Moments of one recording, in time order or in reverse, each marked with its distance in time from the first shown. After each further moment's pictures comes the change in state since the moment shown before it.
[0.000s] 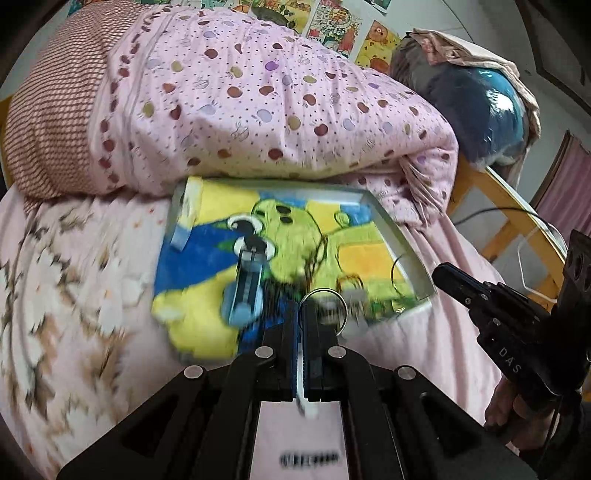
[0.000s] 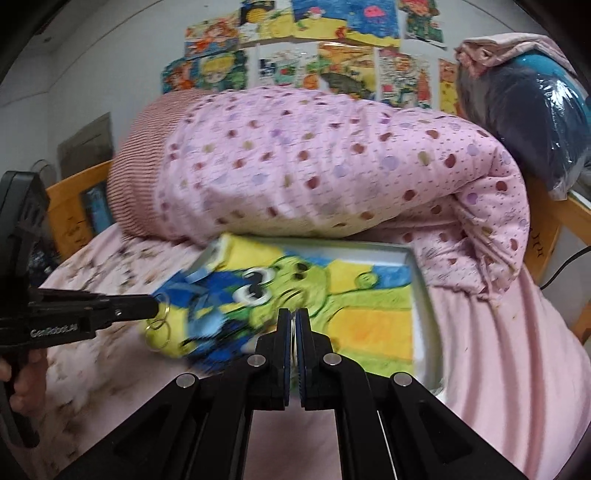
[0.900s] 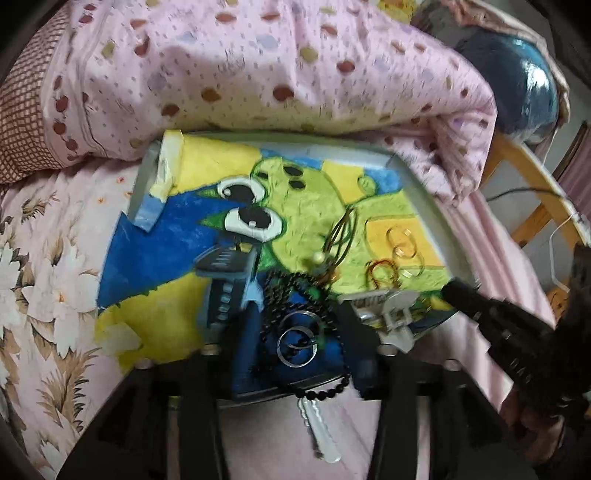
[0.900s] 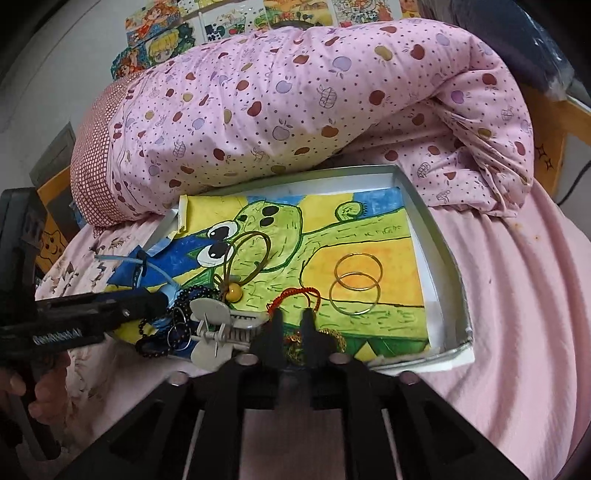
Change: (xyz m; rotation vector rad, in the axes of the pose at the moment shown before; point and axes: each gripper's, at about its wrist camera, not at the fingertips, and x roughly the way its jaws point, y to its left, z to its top) left arm 0.071 0.014 0.002 -0.010 0.130 0.027; right arm 0.045 -0.039 -0.039 0.188 0.168 0.027
